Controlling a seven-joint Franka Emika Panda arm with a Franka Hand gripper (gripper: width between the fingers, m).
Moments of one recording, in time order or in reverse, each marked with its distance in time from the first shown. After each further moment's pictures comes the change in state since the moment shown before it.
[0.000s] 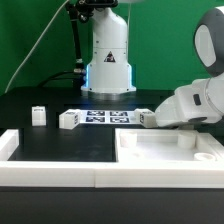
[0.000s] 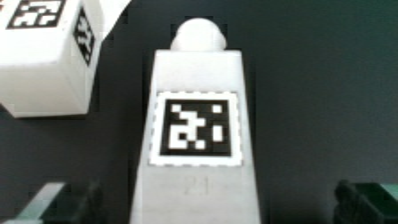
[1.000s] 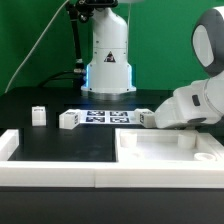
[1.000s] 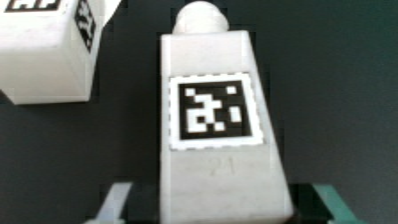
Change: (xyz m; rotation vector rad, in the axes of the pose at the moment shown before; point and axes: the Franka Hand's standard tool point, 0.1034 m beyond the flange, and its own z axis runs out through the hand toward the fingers) arm 0.003 0.001 -0.002 0.005 0.018 -0.005
